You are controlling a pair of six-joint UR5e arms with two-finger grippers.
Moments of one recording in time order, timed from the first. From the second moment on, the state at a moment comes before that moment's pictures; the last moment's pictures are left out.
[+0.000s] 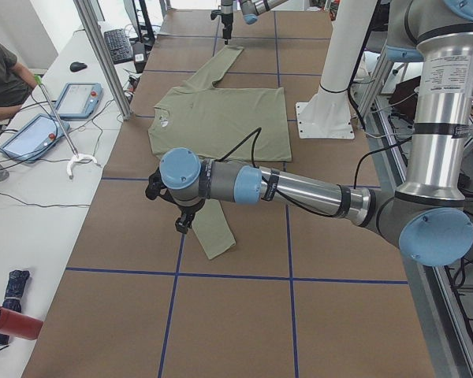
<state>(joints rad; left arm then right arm) -1.59 -1.62 -1.75 -1.48 -2.62 0.23 1.21 -1.51 1.26 -0.91 2.37 0.74</state>
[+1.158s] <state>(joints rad) -1.59 -1.61 -1.75 -1.48 -2.61 0.23 1.19 -1.50 1.25 -0.91 2.37 0.75</state>
